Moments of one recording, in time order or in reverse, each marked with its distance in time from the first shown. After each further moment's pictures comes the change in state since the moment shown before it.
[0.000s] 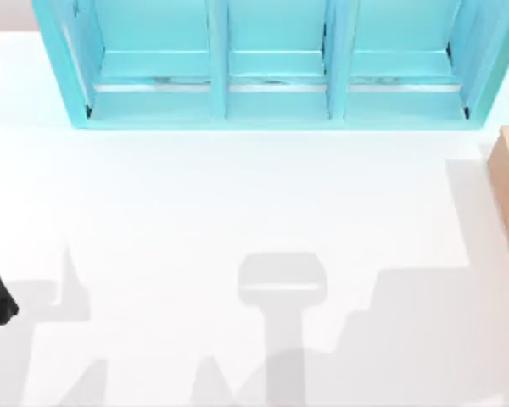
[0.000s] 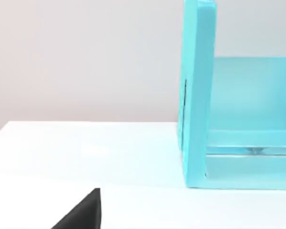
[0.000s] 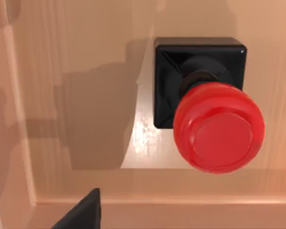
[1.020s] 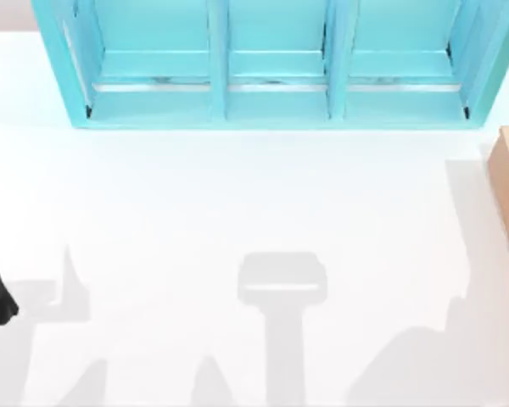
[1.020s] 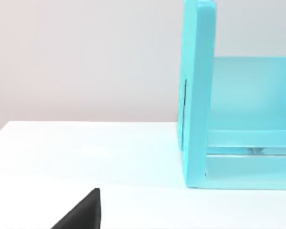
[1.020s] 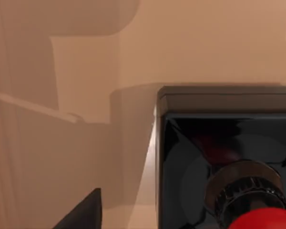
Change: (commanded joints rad) left arm 0.000 0.000 0.000 0.000 0.000 0.000; right arm 0.000 0.086 -0.316 0.399 0.000 0.006
